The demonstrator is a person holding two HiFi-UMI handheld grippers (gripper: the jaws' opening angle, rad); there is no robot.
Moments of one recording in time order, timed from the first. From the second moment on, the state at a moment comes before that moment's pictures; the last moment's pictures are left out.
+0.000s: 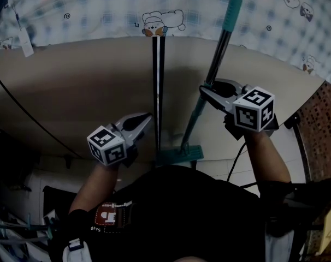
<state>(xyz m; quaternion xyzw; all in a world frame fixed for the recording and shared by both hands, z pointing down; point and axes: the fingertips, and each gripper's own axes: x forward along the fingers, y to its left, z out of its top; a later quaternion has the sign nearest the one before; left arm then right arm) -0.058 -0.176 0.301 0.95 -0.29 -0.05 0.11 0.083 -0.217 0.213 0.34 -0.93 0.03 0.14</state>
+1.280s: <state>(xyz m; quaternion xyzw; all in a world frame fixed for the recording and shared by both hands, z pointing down) -0.068 -0.165 0.320 0.94 -0.31 -0.03 0.12 0.080 -0.213 0.250 0.34 -0.93 0.04 0.16</state>
